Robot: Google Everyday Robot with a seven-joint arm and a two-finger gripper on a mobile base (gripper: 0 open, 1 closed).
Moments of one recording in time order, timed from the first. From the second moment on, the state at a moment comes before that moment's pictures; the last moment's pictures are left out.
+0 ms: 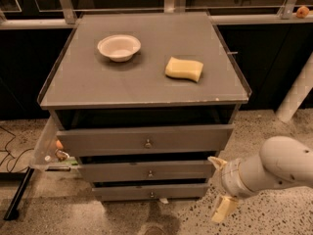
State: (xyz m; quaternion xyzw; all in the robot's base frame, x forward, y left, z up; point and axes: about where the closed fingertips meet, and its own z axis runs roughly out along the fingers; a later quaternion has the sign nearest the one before) arm 0.404 -0.177 0.617 -0.62 0.74 0.13 0.23
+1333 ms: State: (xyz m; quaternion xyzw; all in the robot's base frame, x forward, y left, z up) arm 0.475 -0.183 0.527 -0.58 0.73 0.09 0.35
